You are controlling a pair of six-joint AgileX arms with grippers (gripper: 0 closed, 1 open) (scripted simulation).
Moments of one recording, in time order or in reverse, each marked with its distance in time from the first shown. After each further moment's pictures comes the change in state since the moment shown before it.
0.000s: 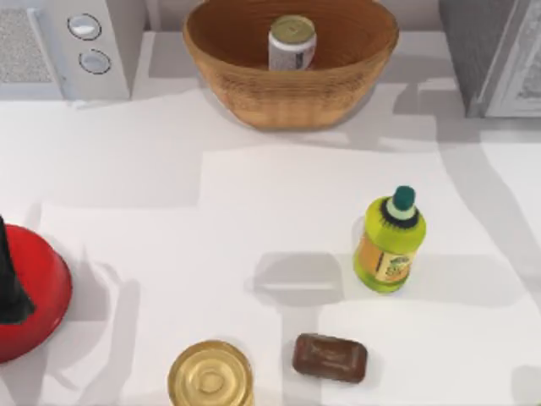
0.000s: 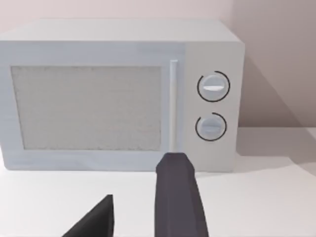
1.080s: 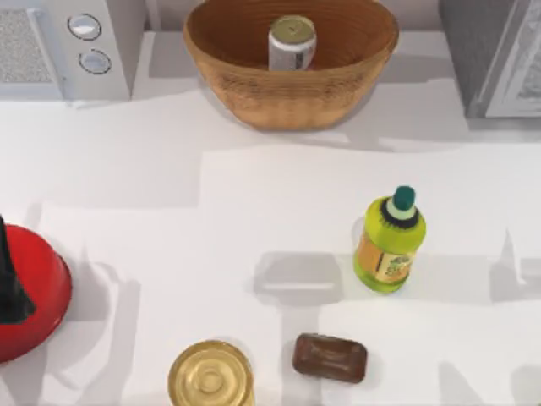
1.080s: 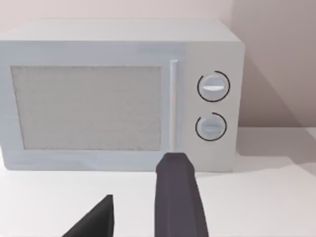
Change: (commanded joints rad) left arm 0.000 0.000 0.000 0.000 0.000 0.000; right arm -0.278 -1.152 -1.518 0.330 -0.319 -0.002
